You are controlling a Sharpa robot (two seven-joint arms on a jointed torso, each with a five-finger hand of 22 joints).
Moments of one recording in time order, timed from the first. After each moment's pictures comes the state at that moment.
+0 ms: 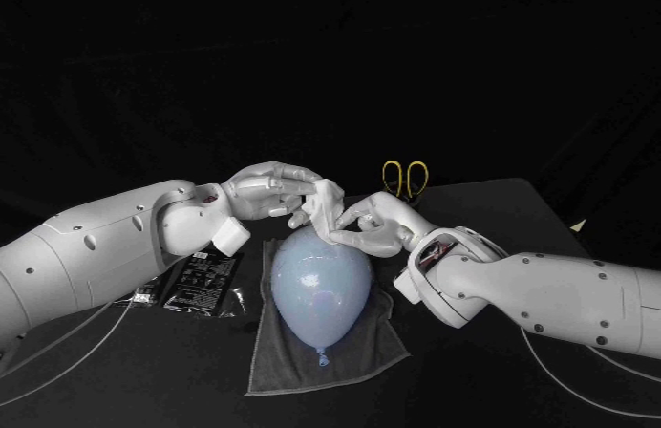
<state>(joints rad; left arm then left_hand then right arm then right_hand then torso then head) 1.29 -0.61 -0.04 1.16 -0.09 0.47 0.17 1.27 -0.06 0.85 -0.02 0.05 0.81 0.17 0.50 0.54 1.10 0.12 0.06 0.06 1.32 0.04 1.39 0.72 0.15 1.07 0.12 1.06 0.61 1.21 -0.80 -0.15 1.69 -0.96 -0.68 0.00 1.23 -0.07 0.50 -0.13 0.05 1.15 0.07 0.26 0.32 1.47 0.00 1.57 1.31 1.47 -0.05 1.57 1.31 0.03 1.47 0.06 1.48 1.31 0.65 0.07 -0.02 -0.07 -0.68</state>
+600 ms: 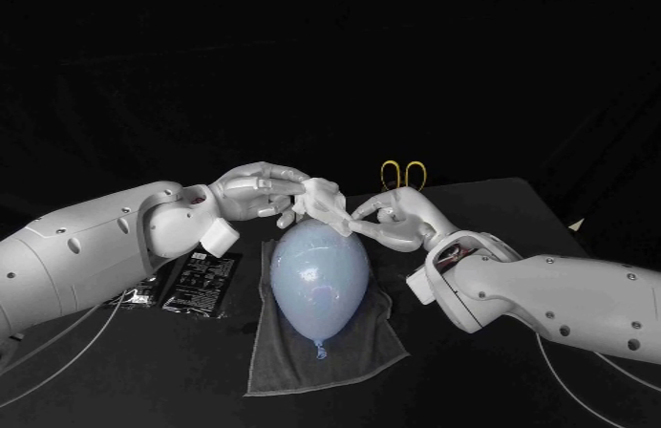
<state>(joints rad) 1.29 -0.65 -0.05 1.17 -0.09 0.46 0.17 1.27 -0.06 0.85 -0.02 0.05 0.81 0.17 0.51 0.54 1.10 0.12 0.06 0.06 1.33 0.03 1.39 0.72 0.15 1.07 0.12 1.06 0.61 1.20 -0.89 -0.16 1.77 -0.81 -0.78 0.05 1.17 -0.01 0.61 -0.12 0.05 1.08 0.07 0.36 0.32 1.47 0.00 1.57 1.31 1.46 -0.06 1.57 1.31 0.03 1.47 0.05 1.47 1.31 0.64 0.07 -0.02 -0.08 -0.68</state>
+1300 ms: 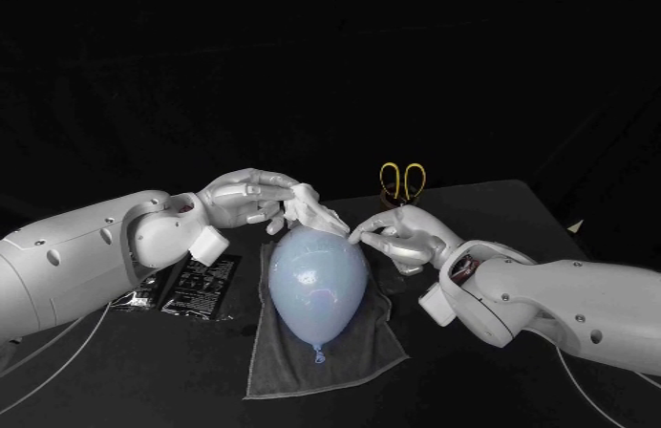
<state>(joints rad) 1.29 -0.70 -0.05 1.22 -0.08 0.42 0.18 1.27 -0.06 0.85 -0.01 0.05 0.81 0.16 0.51 0.54 1.11 0.12 0.06 0.06 1.33 0.03 1.39 0.72 0.15 1.07 0.12 1.06 0.61 1.20 -0.97 -0.16 1.83 -0.69 -0.58 0.08 1.07 0.07 0.91 -0.02 0.05 0.90 0.14 0.33 0.52 1.46 0.05 1.53 1.31 1.47 -0.01 1.57 1.31 0.04 1.46 0.09 1.37 1.31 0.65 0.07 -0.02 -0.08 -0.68</state>
